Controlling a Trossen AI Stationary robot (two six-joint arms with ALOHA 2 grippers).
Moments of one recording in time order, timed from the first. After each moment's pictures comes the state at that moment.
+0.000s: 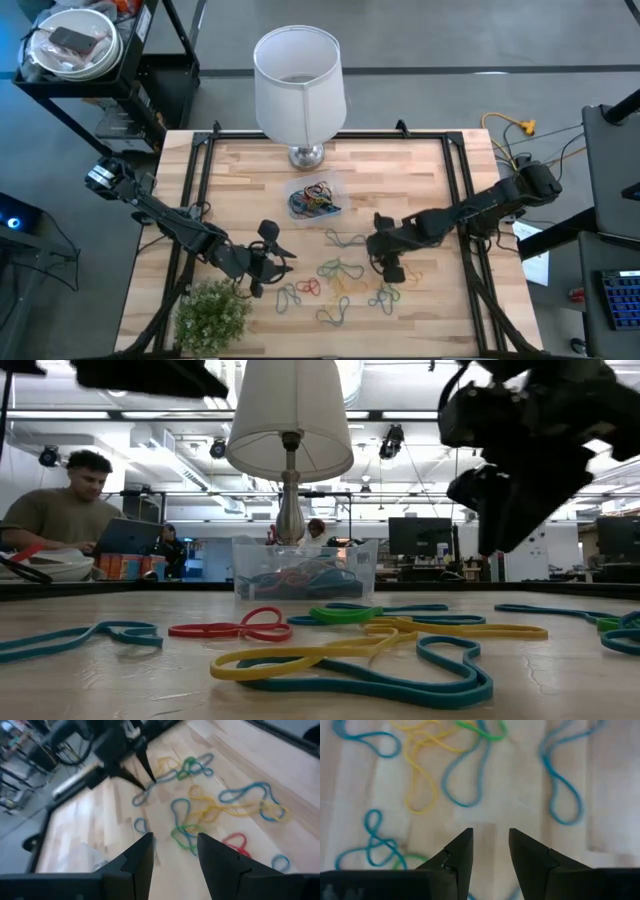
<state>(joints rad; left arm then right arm) -0.54 1.24 0.75 -0.01 -0.48 0.26 0.29 1.49 0.81 -0.40 0.00 0.26</state>
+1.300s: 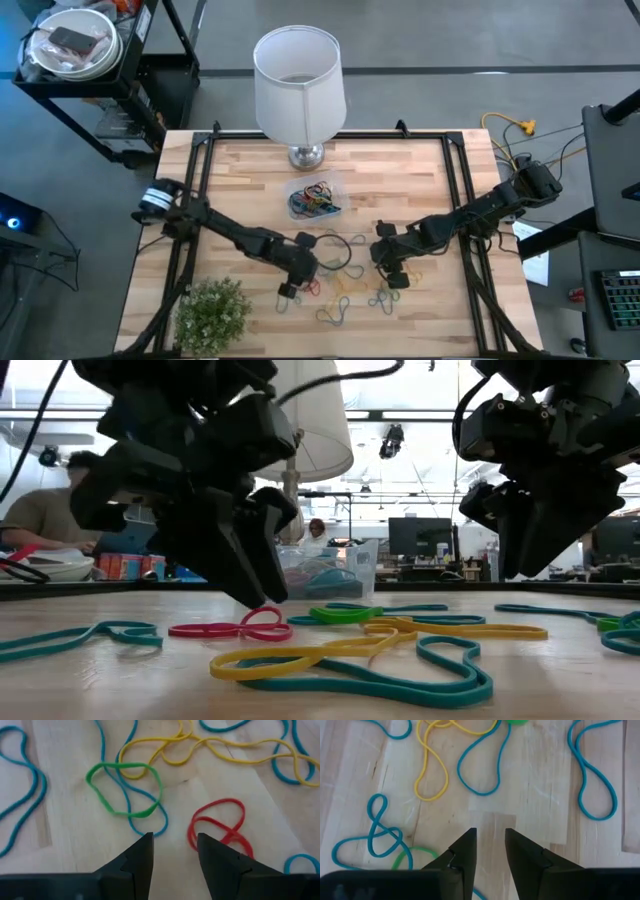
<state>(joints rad) -0.31 1.79 0.93 0.01 0.00 0.05 0.34 1.49 0.71 -0.27 0.00 0.26</state>
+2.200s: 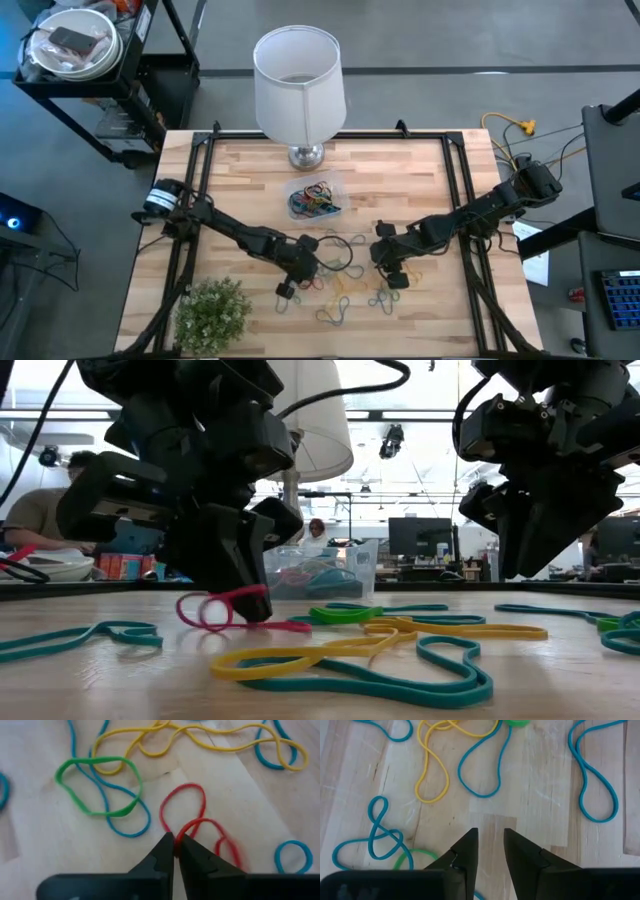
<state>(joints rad) -0.29 1.81 0.94 0.00 0.09 0.12 0.34 1.49 0.70 -0.25 0.00 0.26</state>
